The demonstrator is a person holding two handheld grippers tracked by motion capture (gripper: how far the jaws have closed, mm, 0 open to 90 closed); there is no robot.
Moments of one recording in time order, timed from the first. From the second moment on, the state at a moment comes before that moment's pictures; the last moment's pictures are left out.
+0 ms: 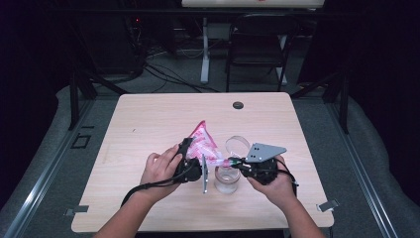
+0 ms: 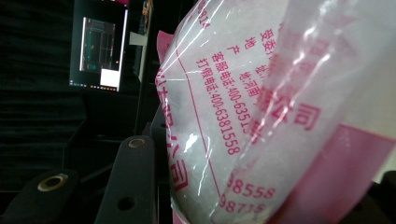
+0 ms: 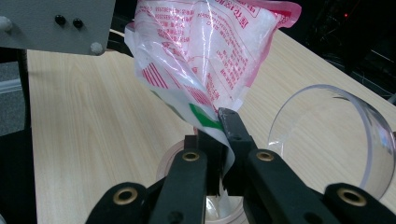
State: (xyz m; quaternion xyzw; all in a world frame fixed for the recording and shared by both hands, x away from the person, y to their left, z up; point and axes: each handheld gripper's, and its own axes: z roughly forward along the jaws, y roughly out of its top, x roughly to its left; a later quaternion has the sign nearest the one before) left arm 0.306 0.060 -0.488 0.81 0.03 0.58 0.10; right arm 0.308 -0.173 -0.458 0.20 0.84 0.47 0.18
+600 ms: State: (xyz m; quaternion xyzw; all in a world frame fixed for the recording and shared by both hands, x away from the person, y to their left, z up) left arm 0.304 0.056 -0.484 0.80 0.03 0.59 0.09; right arm 0.309 -0.177 -0.458 0.21 0.84 0.47 0.18
